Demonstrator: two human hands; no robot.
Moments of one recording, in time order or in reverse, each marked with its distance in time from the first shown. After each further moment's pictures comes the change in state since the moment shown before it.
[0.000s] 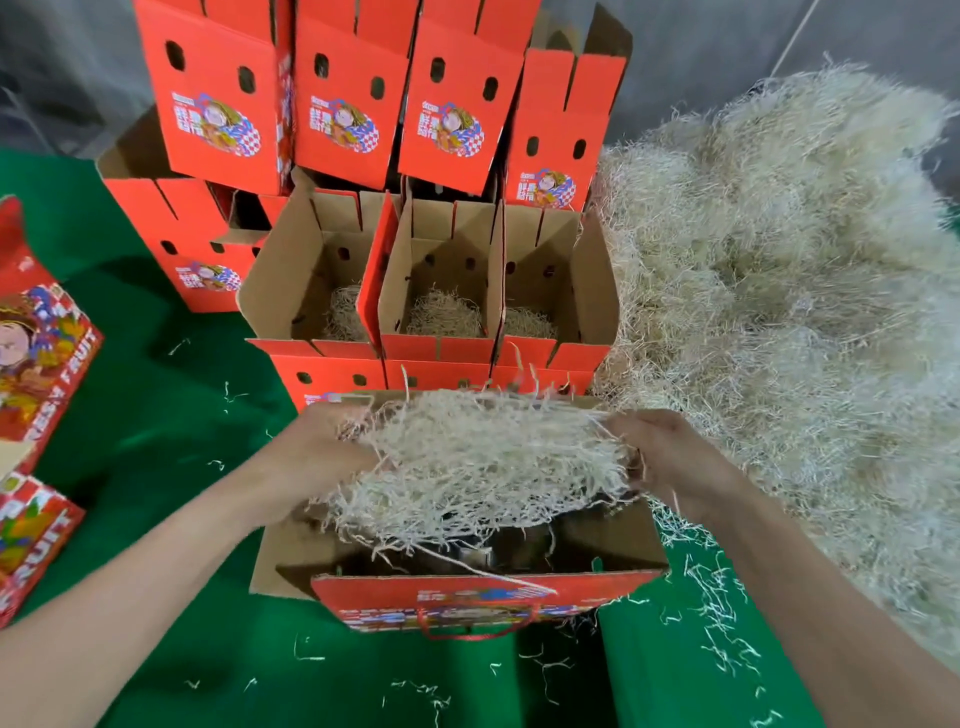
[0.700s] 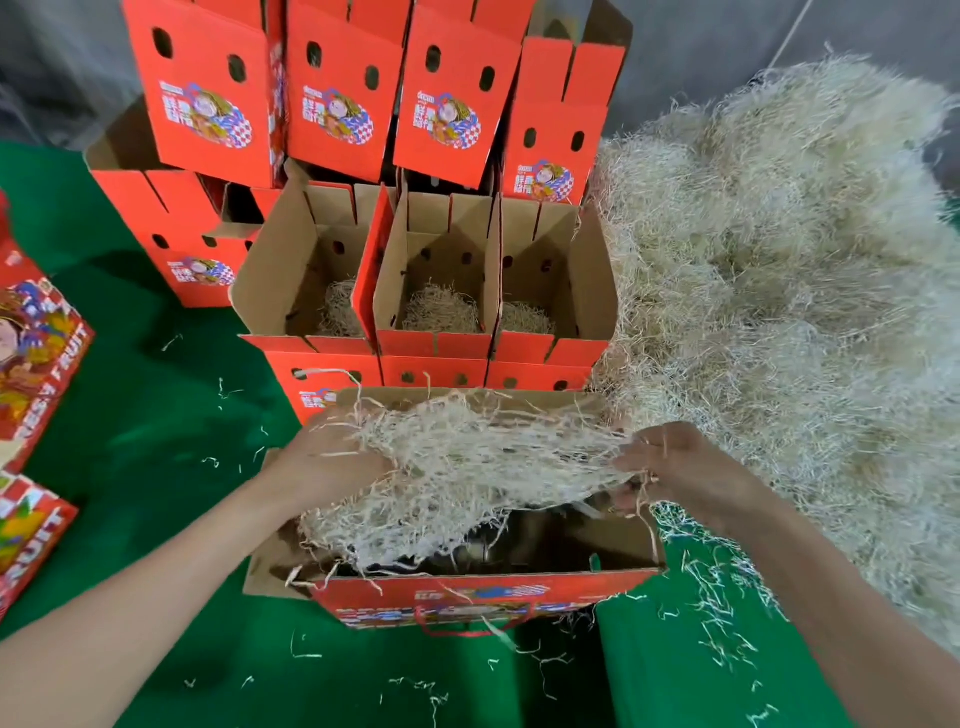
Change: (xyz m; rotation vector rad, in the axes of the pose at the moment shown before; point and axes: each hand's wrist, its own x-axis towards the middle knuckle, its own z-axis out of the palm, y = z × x) left_hand 0.021 -0.023 0.017 0.729 -0.092 -0.003; right_hand -0.015 0.002 -0.006 -0.098 0.045 -0.037
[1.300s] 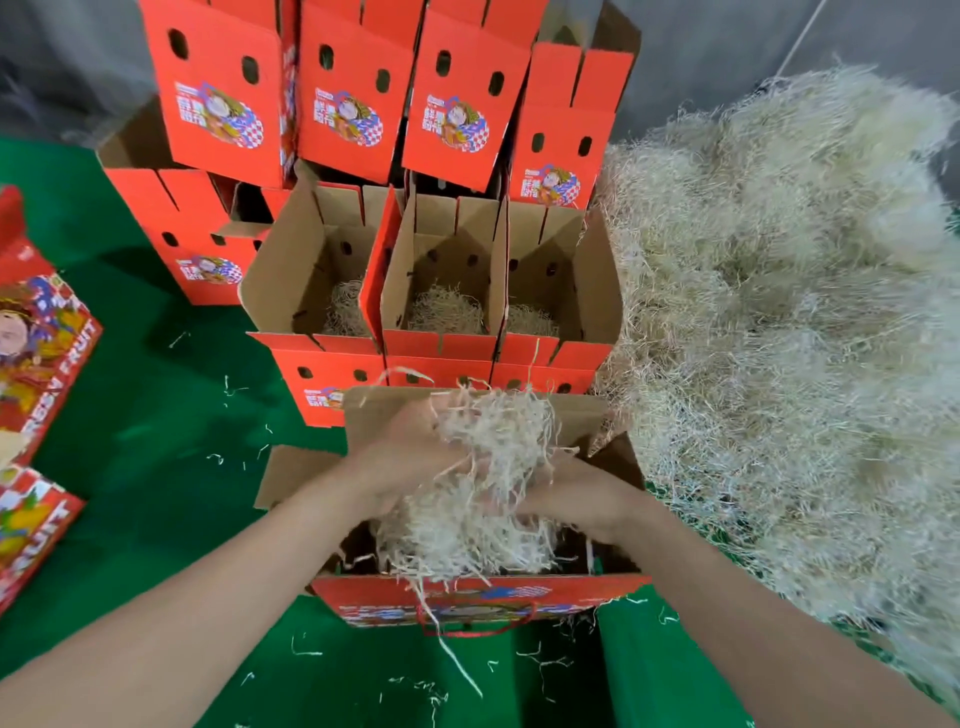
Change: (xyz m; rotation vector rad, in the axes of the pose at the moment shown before) left_hand -0.009 0.063 0.001 -0.778 -0.045 0.083; right_hand 0.016 0.003 0.075 -0.343 -0.458 0.077
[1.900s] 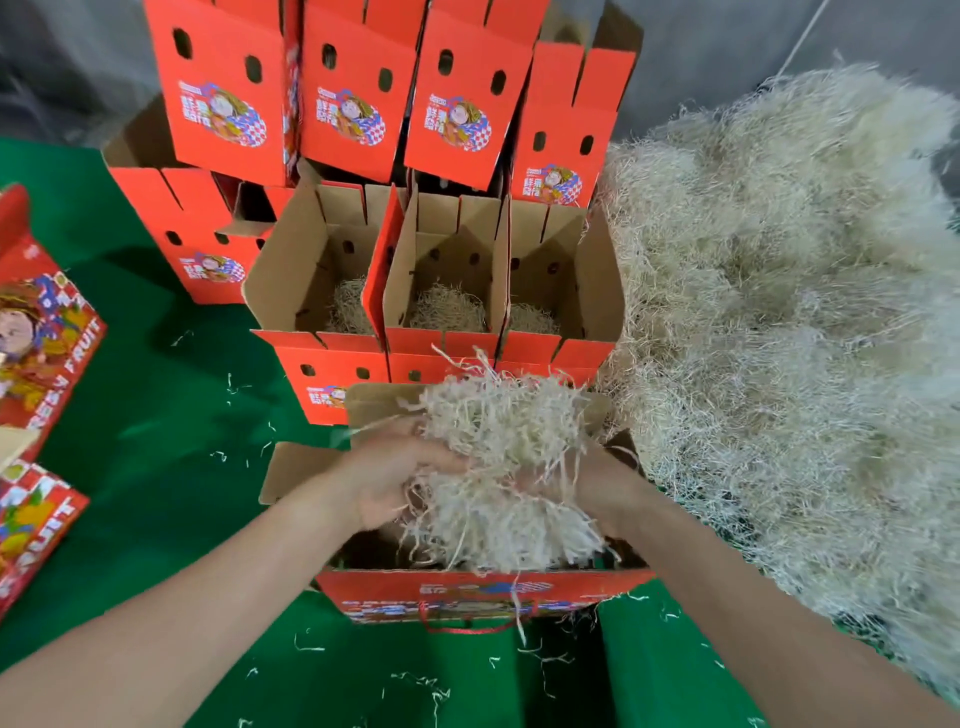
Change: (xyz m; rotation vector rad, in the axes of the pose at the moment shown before) left_hand -0.009 -0.008 -0.002 -0.463 -0.002 -0.286; right_hand -0.012 -0.001 -0.004 0.001 0.289 0.033
